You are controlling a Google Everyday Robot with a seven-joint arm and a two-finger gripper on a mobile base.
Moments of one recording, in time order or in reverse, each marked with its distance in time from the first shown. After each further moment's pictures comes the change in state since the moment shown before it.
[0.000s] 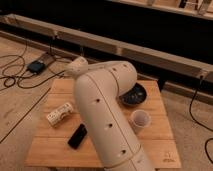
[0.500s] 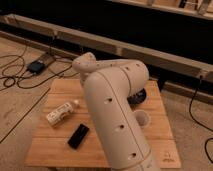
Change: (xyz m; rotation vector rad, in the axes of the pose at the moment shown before) arm 0.011 -0.030 -0.026 -0.065 0.003 0.012
